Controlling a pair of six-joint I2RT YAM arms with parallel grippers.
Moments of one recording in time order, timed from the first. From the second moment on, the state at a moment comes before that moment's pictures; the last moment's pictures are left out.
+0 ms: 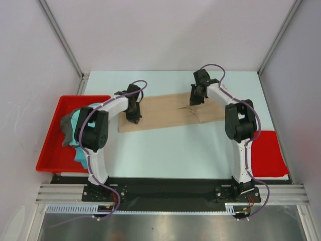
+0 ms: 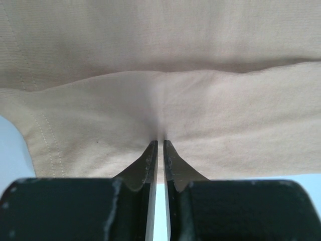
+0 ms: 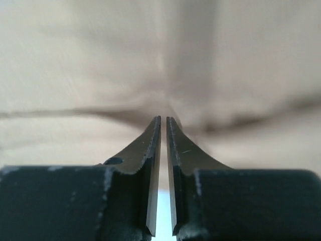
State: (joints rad) left arm -0.31 1.98 1.39 -0.68 -0.08 -0.42; right arm 0.32 2.22 1.83 -0.61 -0.06 0.44
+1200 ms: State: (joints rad) left arm -0.30 2.01 1.43 -0.69 -0.08 -0.42; right arm 0.35 2.17 1.67 -0.45 0.12 0.48
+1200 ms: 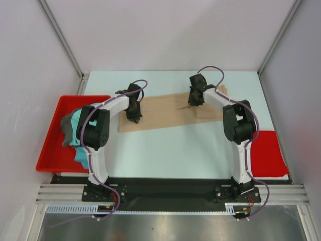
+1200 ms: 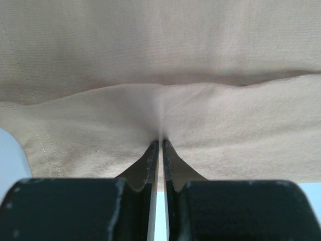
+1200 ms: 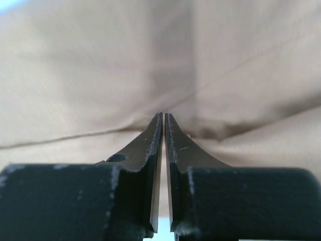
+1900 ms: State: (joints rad) left arm -0.30 1.99 1.41 -0.68 -0.04 -0.39; right arm 0.11 1.96 1.59 -0.55 0.06 0.48
